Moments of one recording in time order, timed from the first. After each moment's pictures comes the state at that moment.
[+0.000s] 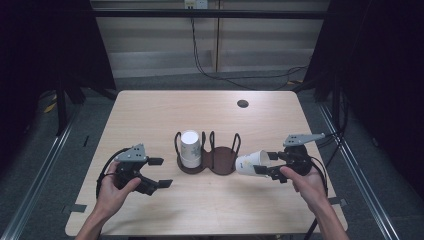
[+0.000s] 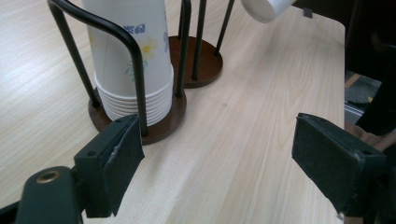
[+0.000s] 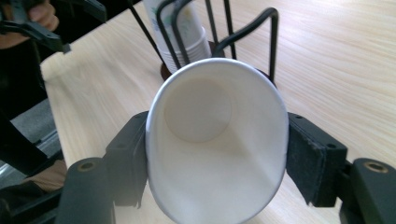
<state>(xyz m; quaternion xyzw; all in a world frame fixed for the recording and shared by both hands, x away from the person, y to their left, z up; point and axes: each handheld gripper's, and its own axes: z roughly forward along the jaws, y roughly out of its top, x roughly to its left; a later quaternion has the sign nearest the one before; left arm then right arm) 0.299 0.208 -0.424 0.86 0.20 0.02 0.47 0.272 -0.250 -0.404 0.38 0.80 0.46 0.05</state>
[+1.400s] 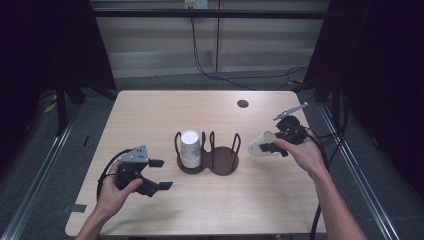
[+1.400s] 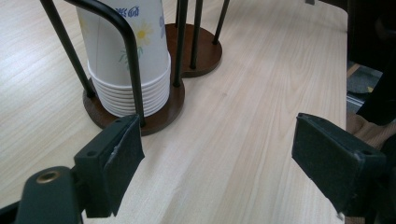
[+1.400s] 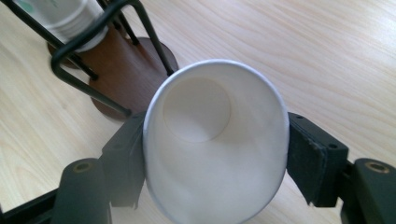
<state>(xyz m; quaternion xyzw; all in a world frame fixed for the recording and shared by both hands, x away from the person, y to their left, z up) 0.300 0.206 -0.428 0.87 0.19 0.01 0.45 0.348 -0.255 -0.388 0.44 0.84 0.29 0.09</state>
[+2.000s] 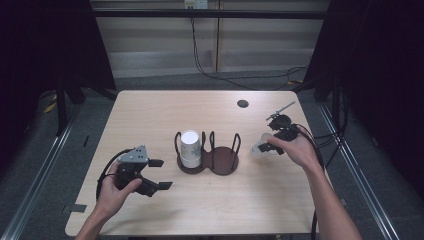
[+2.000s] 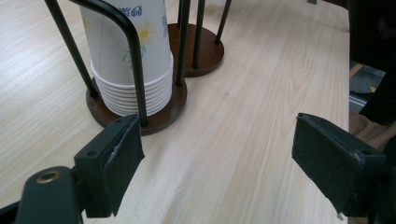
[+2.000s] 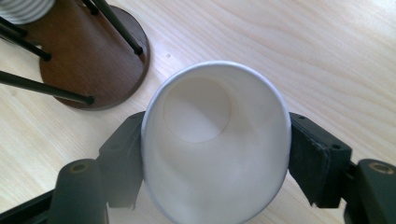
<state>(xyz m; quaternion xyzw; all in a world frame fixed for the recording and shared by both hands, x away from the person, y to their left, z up) 0.300 0.207 -0.429 0.87 0.19 0.01 0.45 0.373 -0.247 -0.407 0.46 0.86 0.21 0.07</state>
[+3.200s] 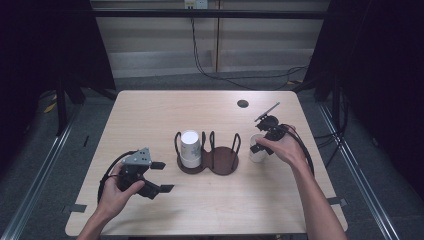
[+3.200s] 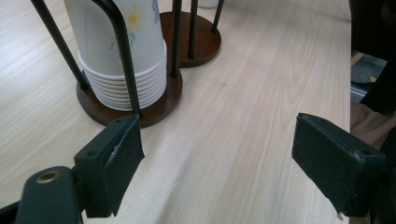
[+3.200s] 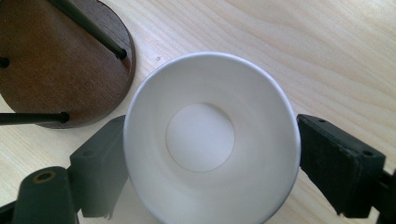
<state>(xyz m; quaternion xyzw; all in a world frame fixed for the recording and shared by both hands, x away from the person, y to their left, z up) 0.298 0.201 -0.436 0.88 0.19 0.01 0.44 0.390 -0.222 -0.426 0.47 0.86 0.17 0.08</state>
